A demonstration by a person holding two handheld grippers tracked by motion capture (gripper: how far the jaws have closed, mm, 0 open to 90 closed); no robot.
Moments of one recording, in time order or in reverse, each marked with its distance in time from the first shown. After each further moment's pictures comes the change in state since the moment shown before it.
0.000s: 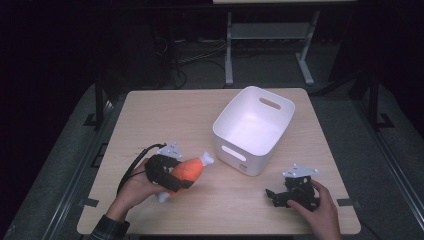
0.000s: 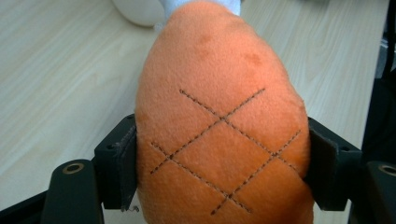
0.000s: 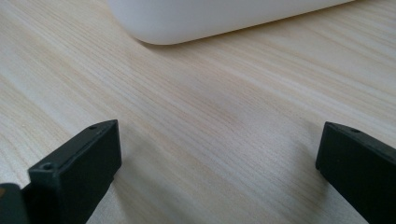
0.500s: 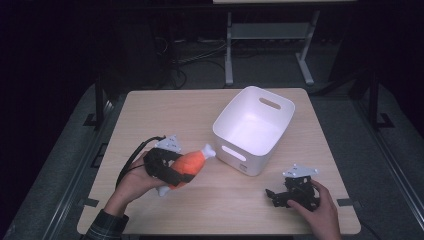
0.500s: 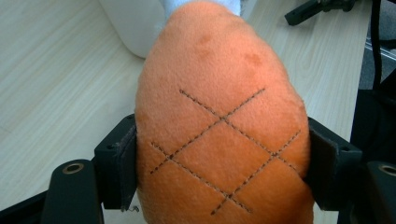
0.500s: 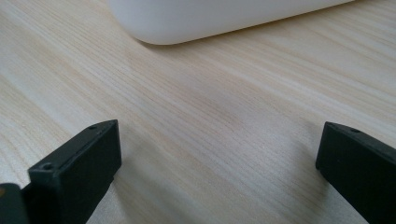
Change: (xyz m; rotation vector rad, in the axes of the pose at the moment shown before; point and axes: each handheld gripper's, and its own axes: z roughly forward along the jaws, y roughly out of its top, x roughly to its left) left arm -0.001 0.019 -0.016 -0.036 0.005 0.036; right arm 0.000 0.000 0.000 0.000 0.001 0.001
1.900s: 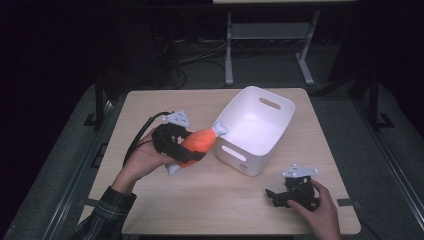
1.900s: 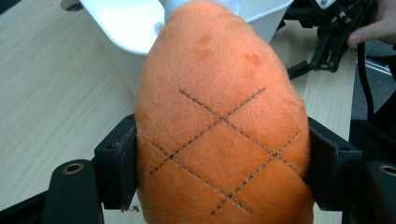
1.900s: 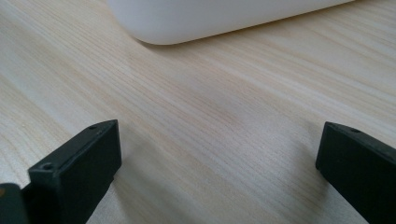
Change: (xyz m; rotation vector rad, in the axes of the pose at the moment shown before) left arm 0.012 0.065 -0.015 -0.062 0.000 0.044; right arm 0.000 0.000 0.000 0.000 0.000 -0.001
